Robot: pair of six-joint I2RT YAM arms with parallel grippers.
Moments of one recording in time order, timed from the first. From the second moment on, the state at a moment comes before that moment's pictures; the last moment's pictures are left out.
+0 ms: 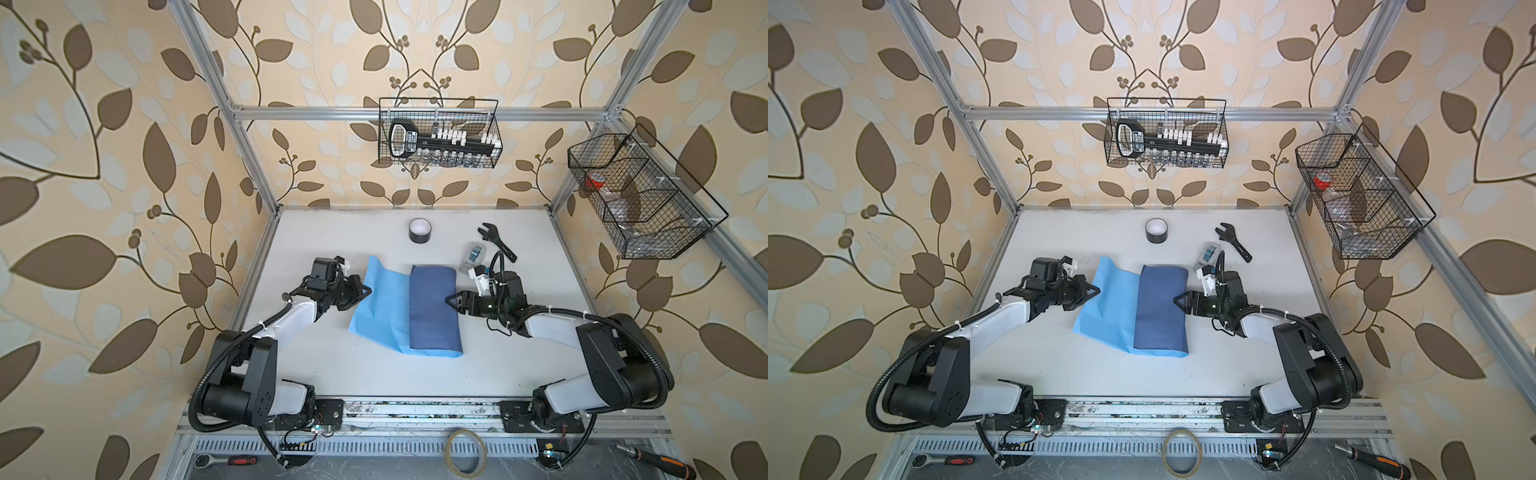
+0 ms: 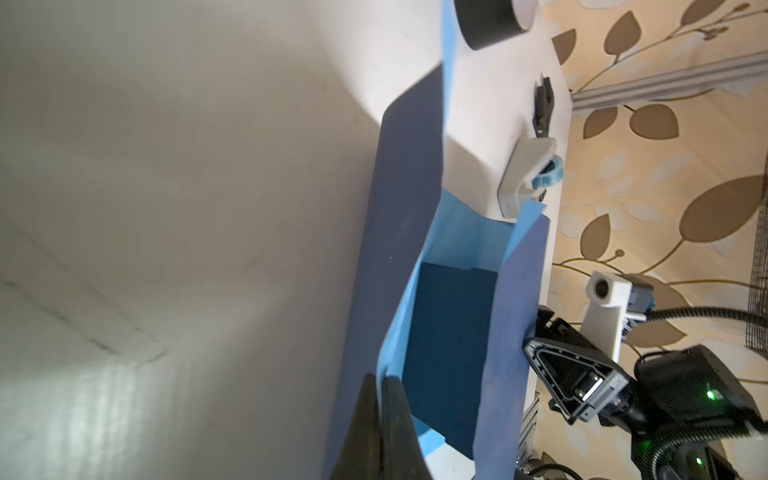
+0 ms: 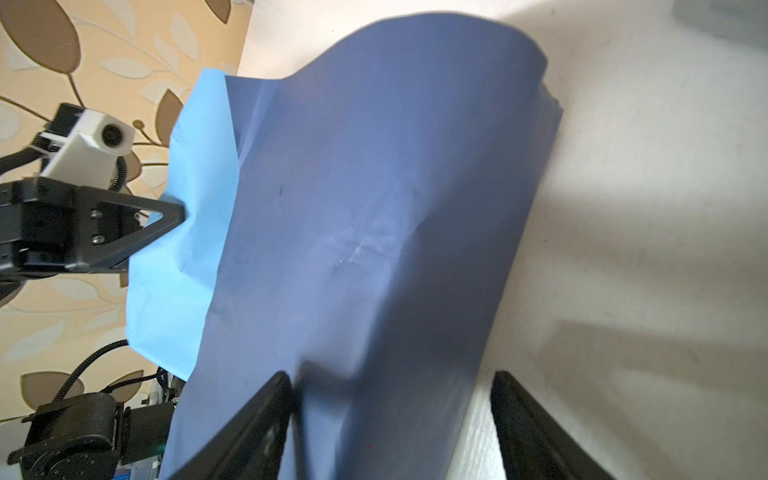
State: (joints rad) left arm -0.23 1.32 0.67 -0.14 0.54 -0.75; right arm 0.26 1.48 0.50 0.26 -0.55 0.48
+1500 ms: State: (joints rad) left arm -0.75 1.38 1.05 -0.59 -0.24 -0.71; right arm 0.27 1.49 0.50 0.27 -0.55 0.48
